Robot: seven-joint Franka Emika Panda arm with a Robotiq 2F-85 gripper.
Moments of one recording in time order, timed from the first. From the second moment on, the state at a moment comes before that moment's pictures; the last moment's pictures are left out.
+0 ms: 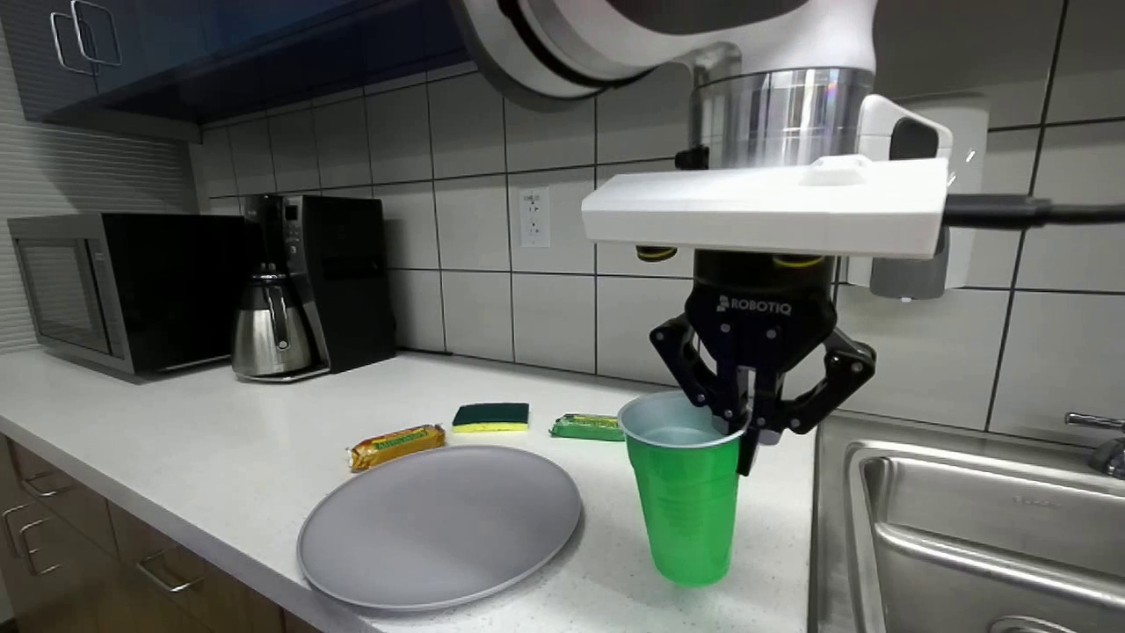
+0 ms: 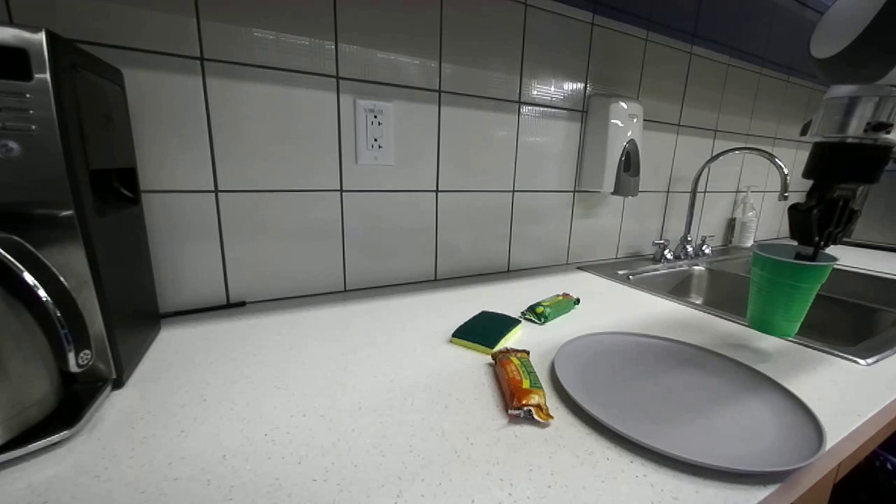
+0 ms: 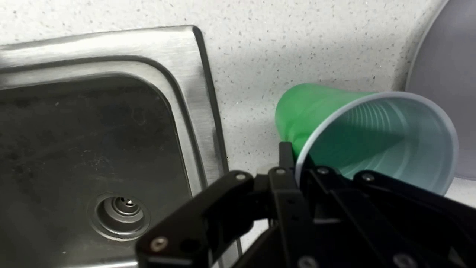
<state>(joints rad) -0.16 -0.09 -0.42 -2.44 0.04 2.43 -0.59</state>
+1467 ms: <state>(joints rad) -0.23 0.02 -0.37 -2.36 0.04 2.43 -0.59</state>
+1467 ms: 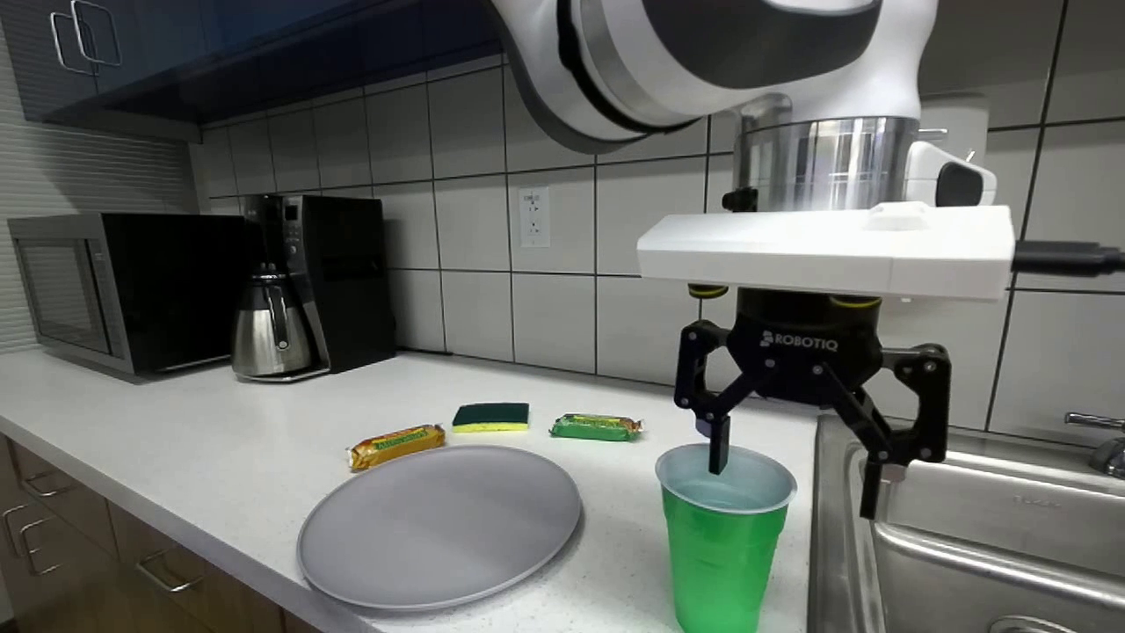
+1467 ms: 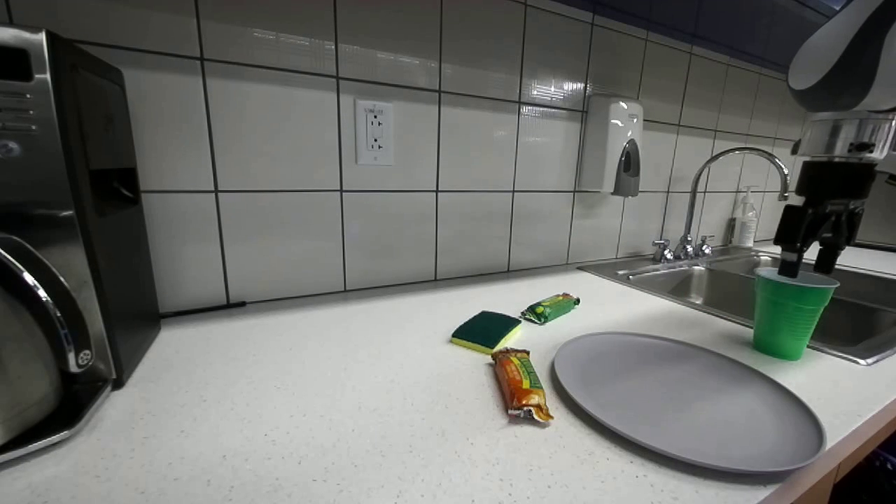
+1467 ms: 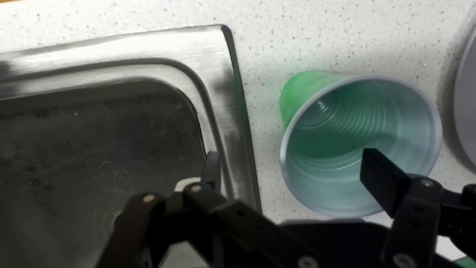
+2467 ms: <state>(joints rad) -0.21 -0.13 -0.27 -2.37 0.01 2.41 -0.43</state>
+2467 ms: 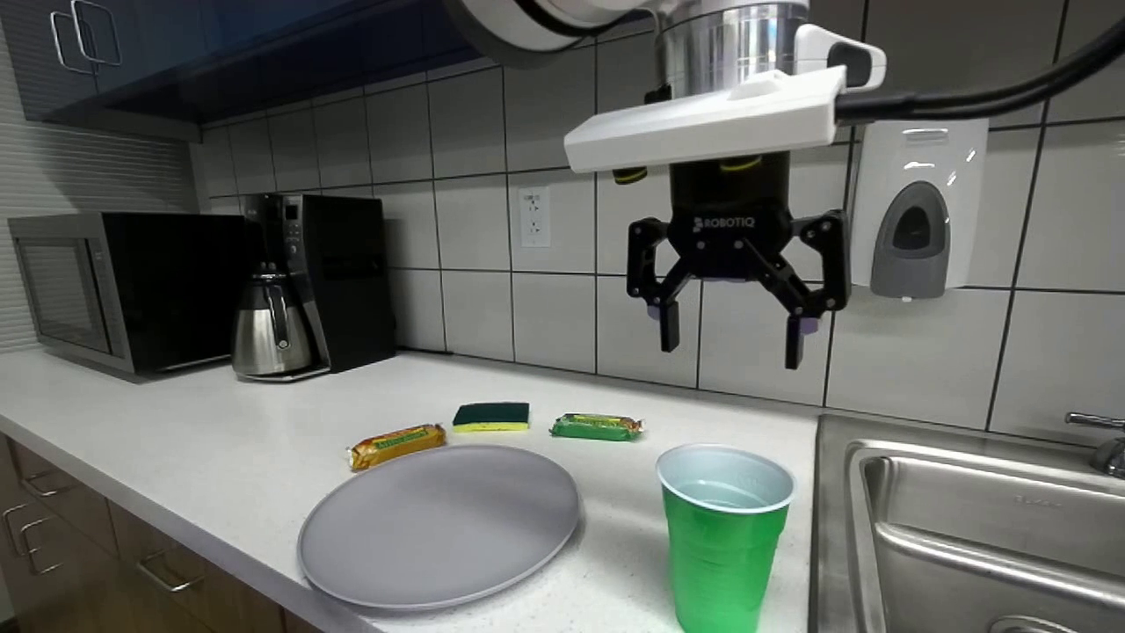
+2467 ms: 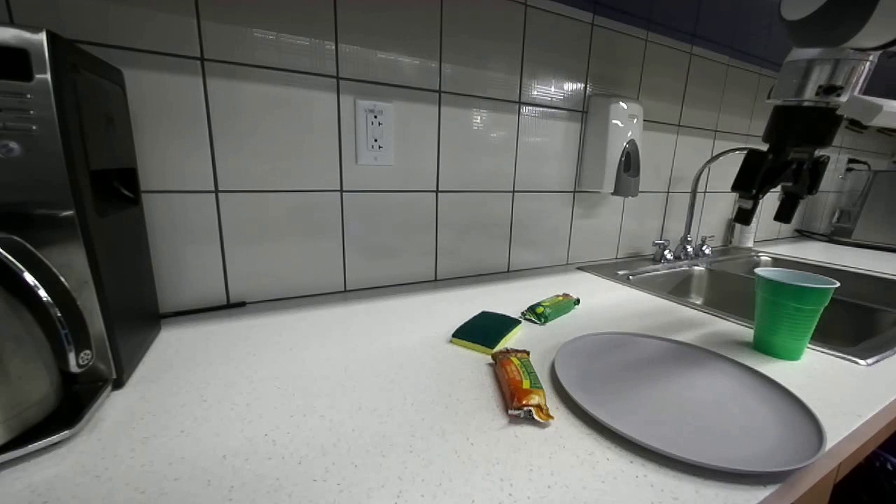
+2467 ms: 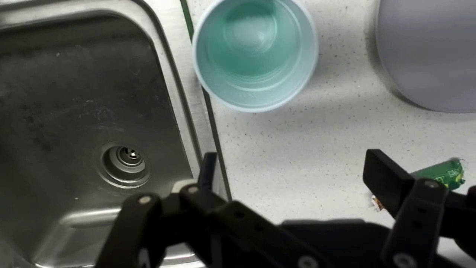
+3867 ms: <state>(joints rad) -0.06 -0.08 -0.06 -2.35 -0.04 2.40 0.13</state>
